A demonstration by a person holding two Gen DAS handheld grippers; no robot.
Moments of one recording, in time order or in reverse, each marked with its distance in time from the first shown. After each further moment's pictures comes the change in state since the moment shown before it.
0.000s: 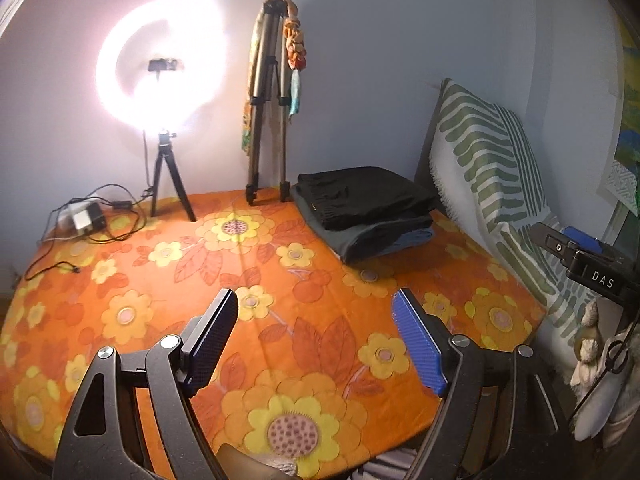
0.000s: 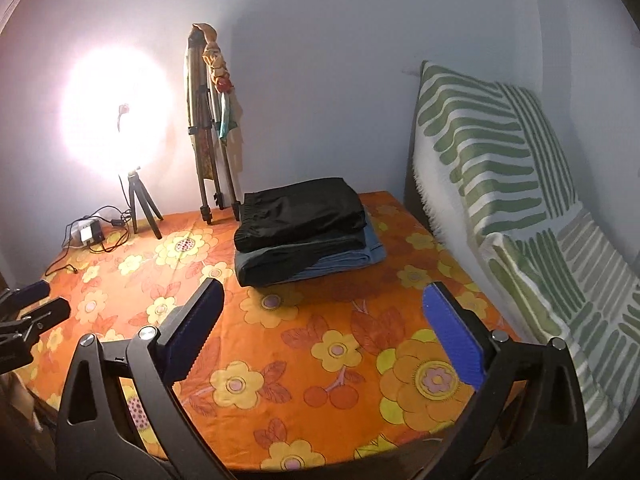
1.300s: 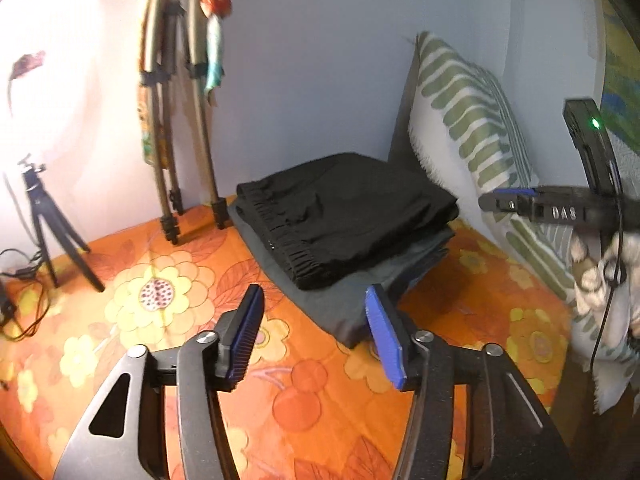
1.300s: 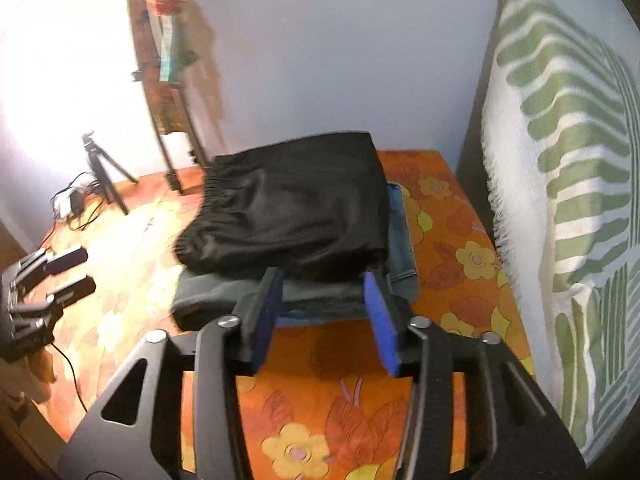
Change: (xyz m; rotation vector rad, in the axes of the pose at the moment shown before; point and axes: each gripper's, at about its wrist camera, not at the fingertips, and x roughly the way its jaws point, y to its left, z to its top) left arm 0.193 0.005 0.083 0.150 0.099 -0.197; right arm 0.234 -0.042 0.080 -0.078 0.302 0.176
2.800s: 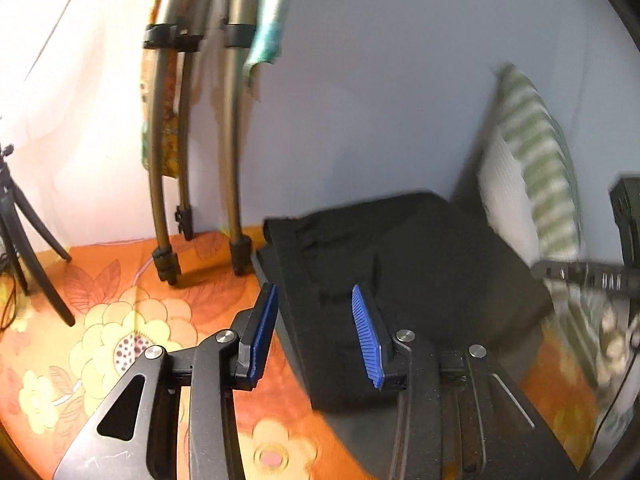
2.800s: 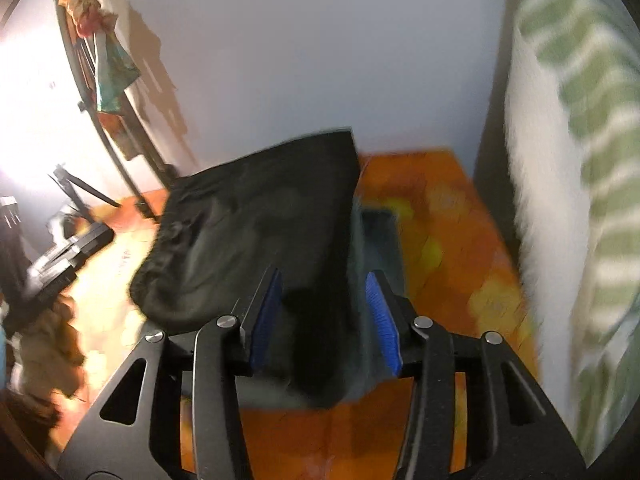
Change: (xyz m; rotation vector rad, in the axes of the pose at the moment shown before) left arm 0.111 0.042 0.047 -0.136 -0.054 0.073; right arm 0.089 -0.068 0.052 0.100 0.069 0.107
